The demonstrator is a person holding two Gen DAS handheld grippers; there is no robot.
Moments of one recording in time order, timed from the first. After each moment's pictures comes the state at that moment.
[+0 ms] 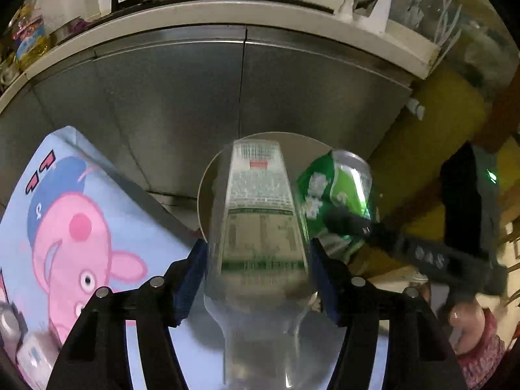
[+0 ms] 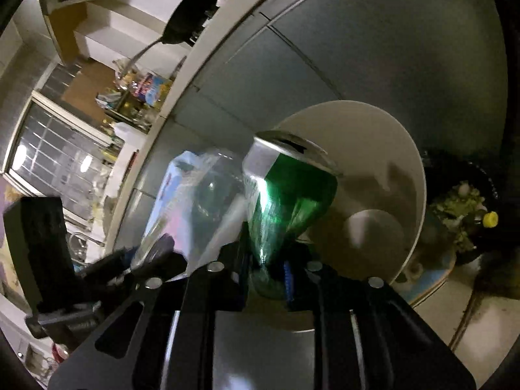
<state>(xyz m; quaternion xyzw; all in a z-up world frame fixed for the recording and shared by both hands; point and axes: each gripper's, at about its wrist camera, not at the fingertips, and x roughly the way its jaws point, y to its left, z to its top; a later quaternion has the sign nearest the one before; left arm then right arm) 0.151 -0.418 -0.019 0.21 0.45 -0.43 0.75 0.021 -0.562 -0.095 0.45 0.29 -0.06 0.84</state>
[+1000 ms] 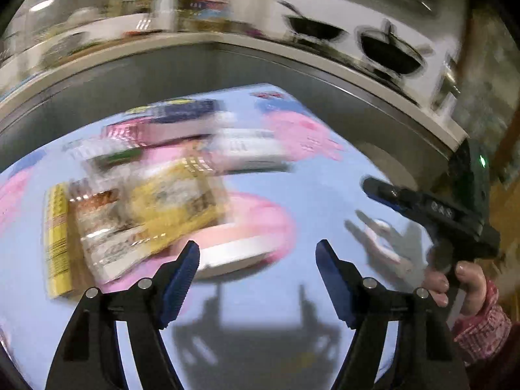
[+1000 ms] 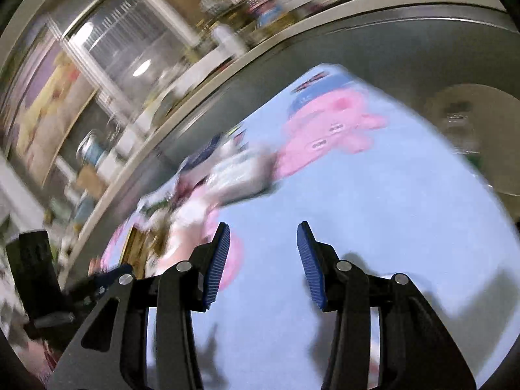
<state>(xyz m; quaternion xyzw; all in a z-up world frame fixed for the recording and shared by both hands) 0.055 -0.037 0.015 0.01 0.39 -0.24 0.89 0.030 -0.309 -0.039 0.26 0.33 0.12 0.90</state>
